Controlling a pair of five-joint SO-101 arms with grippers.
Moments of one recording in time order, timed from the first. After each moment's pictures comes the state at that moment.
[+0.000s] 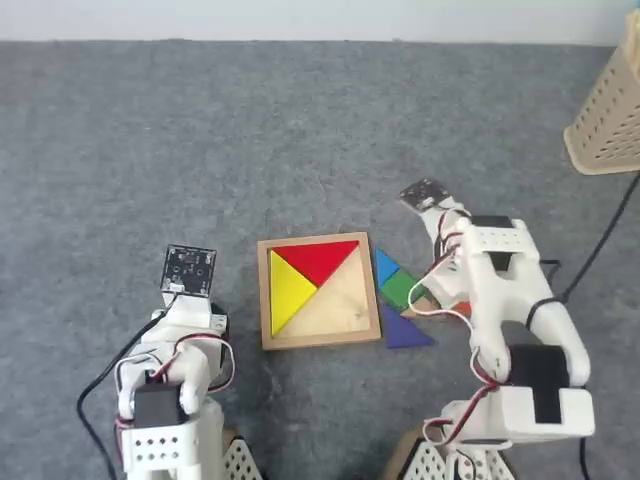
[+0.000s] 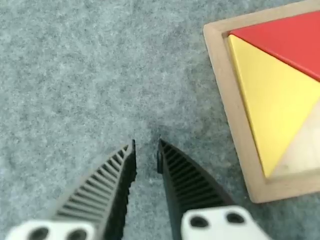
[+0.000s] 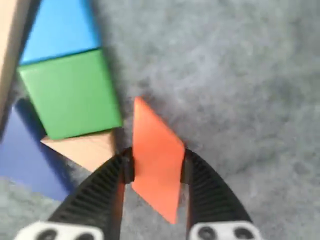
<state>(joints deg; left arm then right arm) -11.0 -103.4 97.1 72.6 -6.1 -2.7 0.0 36.9 60.0 33.9</state>
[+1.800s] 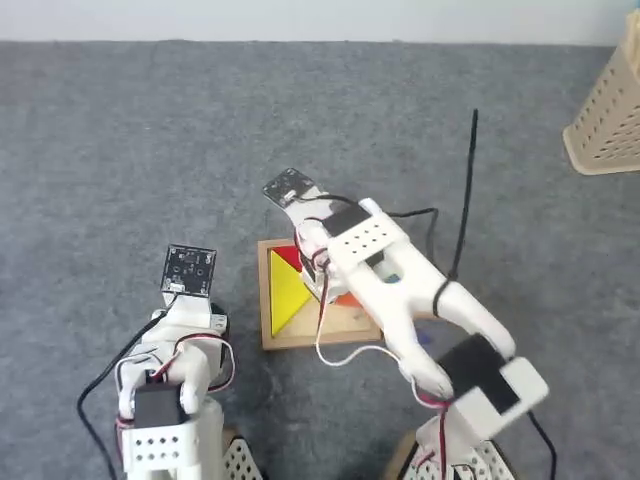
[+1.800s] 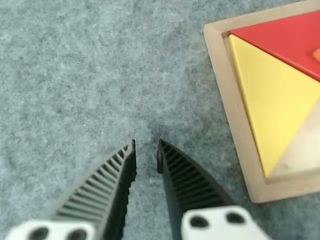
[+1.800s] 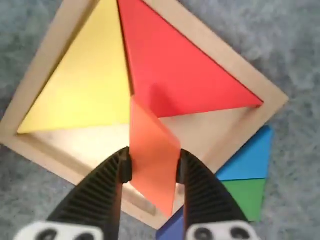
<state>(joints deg) -11.0 -103.4 97.1 72.6 -6.1 -37.9 4.2 21.7 65.1 8.5</state>
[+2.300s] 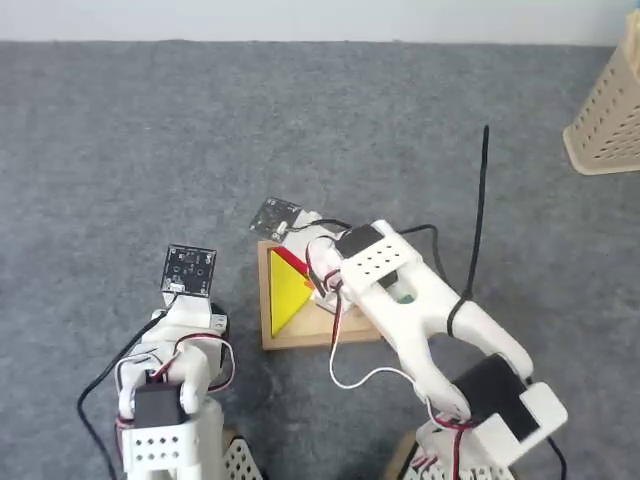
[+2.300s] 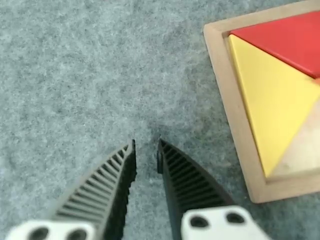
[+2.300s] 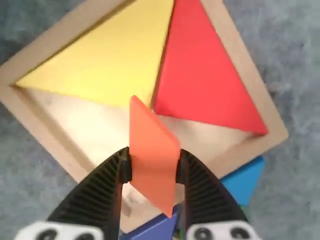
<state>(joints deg) -11.0 -103.4 97.1 72.6 -6.1 -38.8 -1.8 31.6 56.6 28.4</state>
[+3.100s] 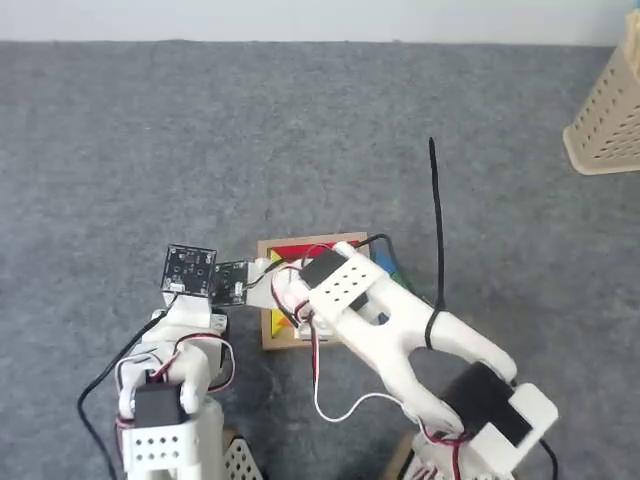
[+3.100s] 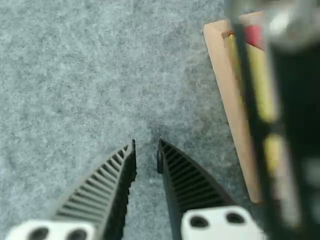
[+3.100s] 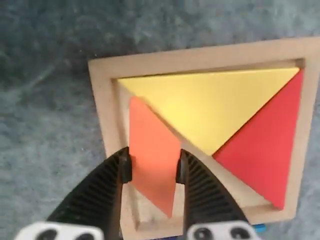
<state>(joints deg) -11.1 -103.4 97.1 72.6 -6.1 -48.4 -1.6 31.8 57.4 46.0</state>
